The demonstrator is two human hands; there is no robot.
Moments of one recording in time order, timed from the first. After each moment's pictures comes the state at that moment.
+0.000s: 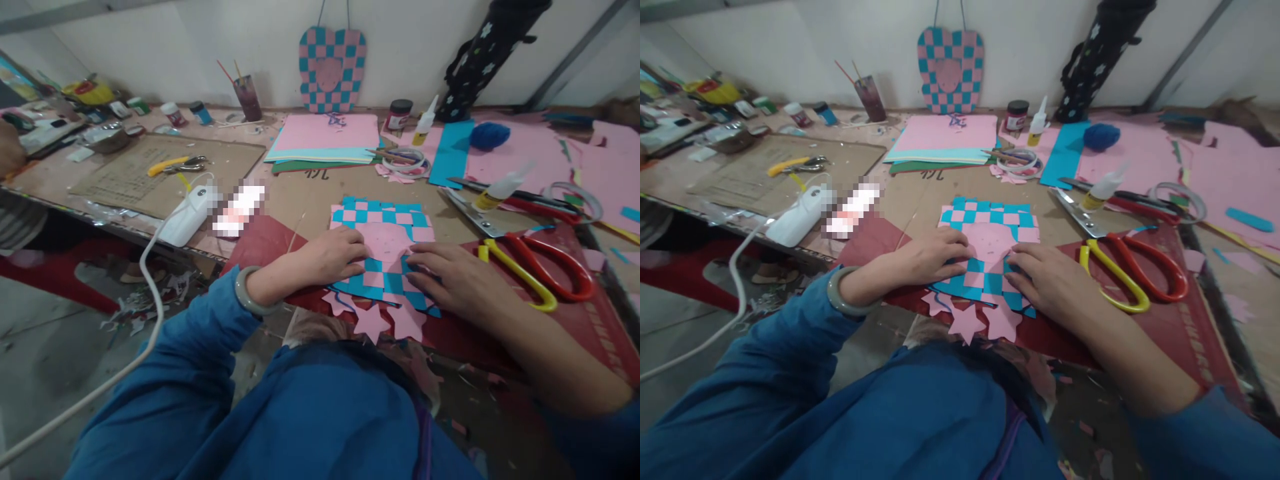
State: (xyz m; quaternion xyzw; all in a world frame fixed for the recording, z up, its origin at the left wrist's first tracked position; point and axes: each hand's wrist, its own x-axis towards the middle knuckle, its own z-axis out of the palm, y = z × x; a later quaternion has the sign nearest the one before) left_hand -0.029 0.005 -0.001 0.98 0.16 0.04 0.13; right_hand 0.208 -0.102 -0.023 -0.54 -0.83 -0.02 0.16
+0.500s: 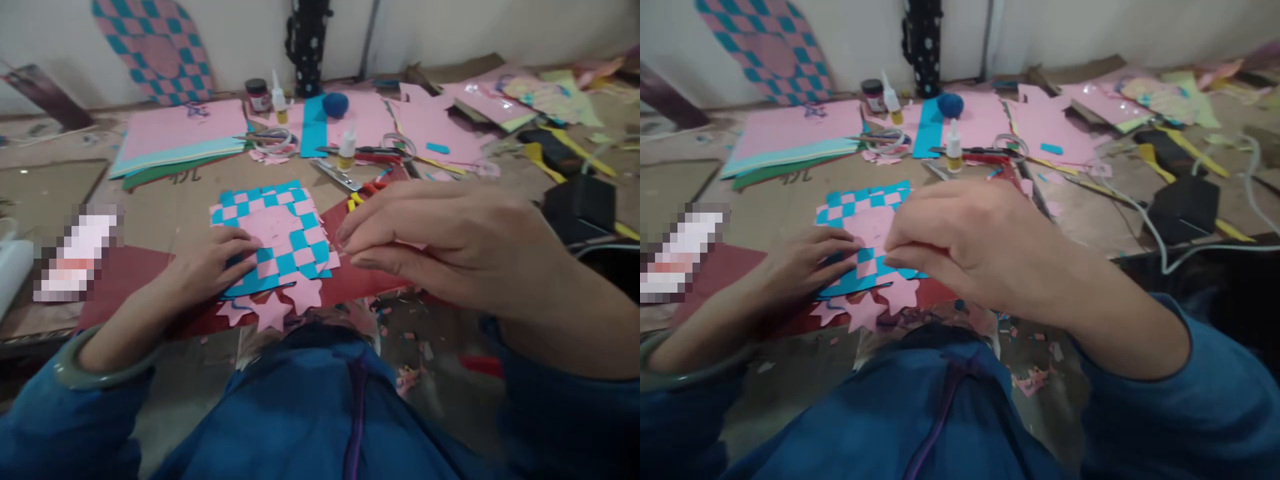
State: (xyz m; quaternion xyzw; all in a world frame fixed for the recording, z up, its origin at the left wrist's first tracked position) left_hand -0.034 0.015 -0.006 0.98 0.14 0.07 0.11; right_hand 0.204 -0.180 0.103 -0.56 -0.79 0.02 0.25
